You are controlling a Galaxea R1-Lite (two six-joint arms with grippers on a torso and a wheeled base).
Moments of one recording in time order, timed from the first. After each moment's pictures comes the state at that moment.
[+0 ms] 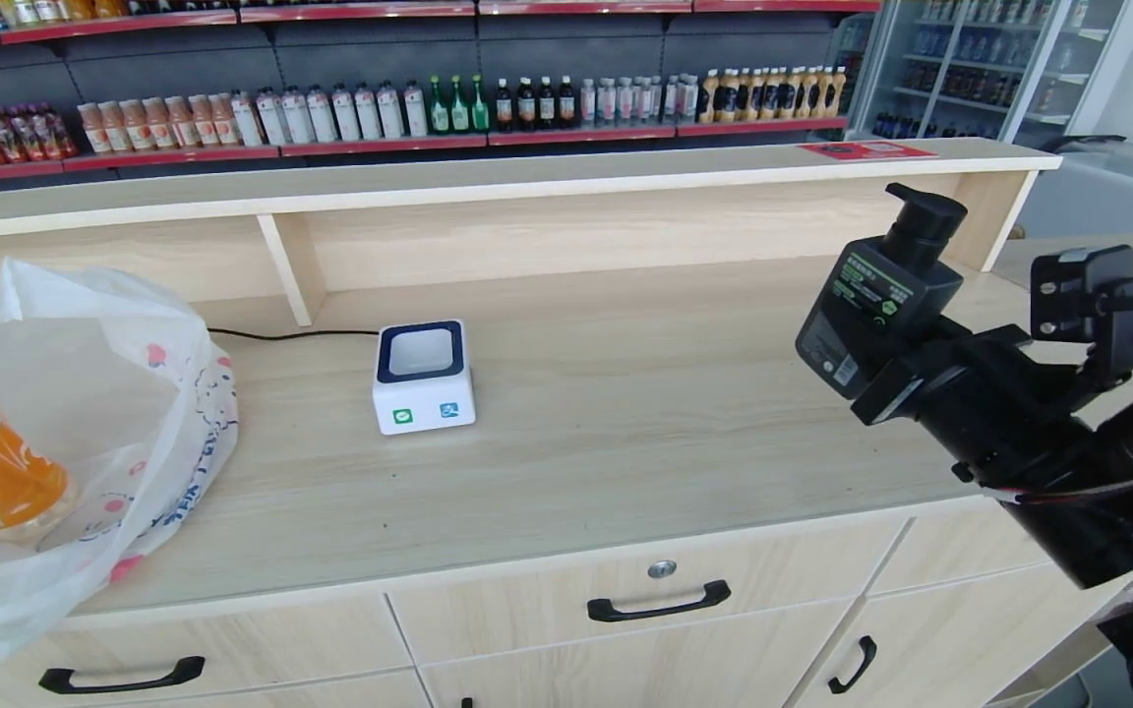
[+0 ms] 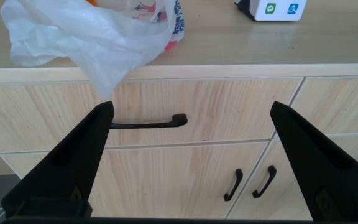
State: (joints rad) left arm 0.00 0.00 0.00 0.00 0.00 0.01; right arm 0.42 1.68 -0.46 -1.57 -0.06 -0.08
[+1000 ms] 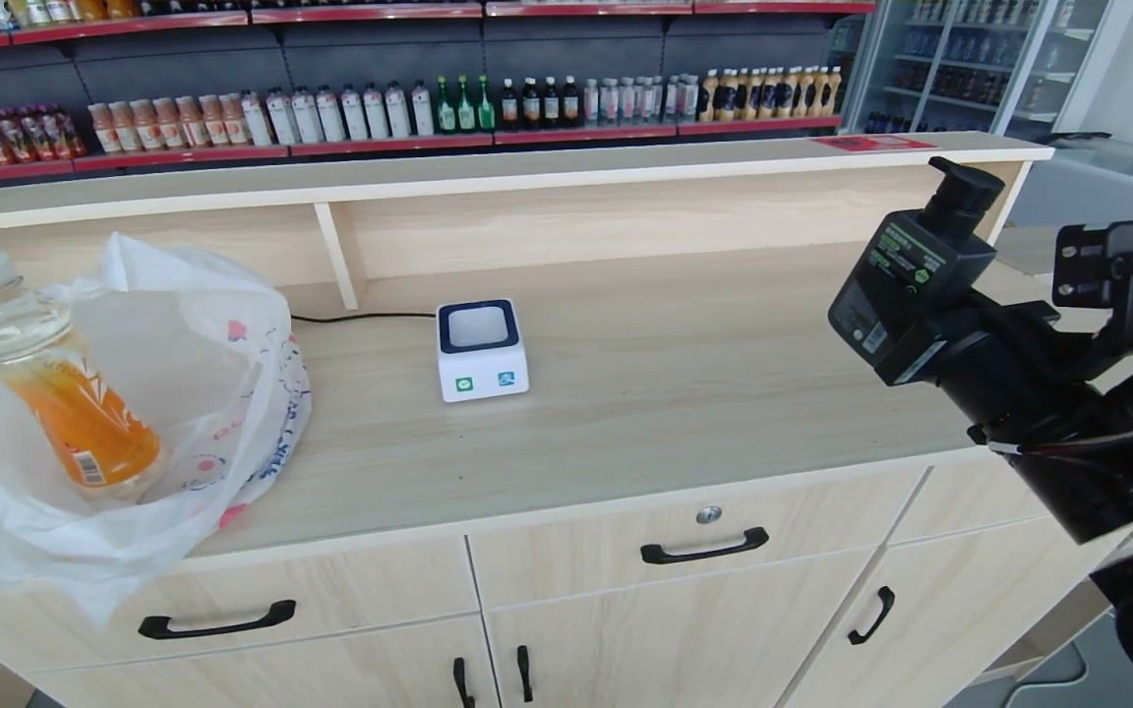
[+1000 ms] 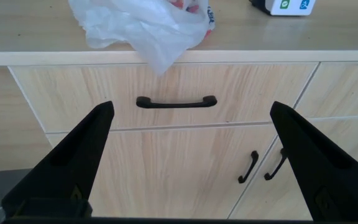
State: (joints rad) left arm 0.00 0.00 0.00 0.00 0.00 0.00; right arm 0.33 1.70 -0.52 -1.57 -0.06 -0.06
